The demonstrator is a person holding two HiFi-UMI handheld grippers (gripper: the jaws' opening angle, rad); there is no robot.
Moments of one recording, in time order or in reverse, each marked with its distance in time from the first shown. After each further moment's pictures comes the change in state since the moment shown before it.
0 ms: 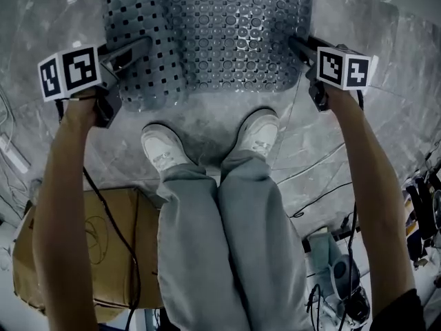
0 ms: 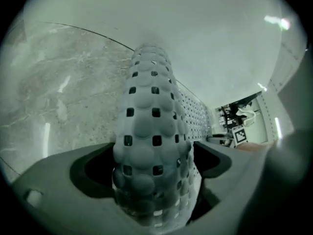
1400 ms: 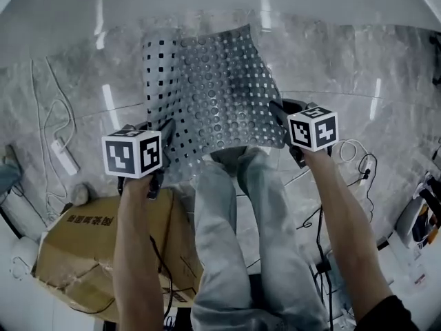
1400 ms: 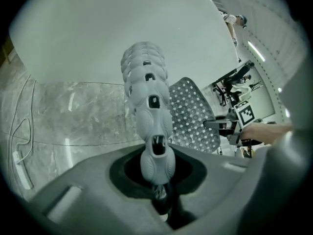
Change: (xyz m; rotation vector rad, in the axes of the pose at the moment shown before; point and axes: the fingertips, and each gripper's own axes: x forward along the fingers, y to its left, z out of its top) left arm -0.190 -0.183 -0.039 0.181 0.133 0.173; right arm -0.197 0.160 0.013 0.003 -0.026 0.122
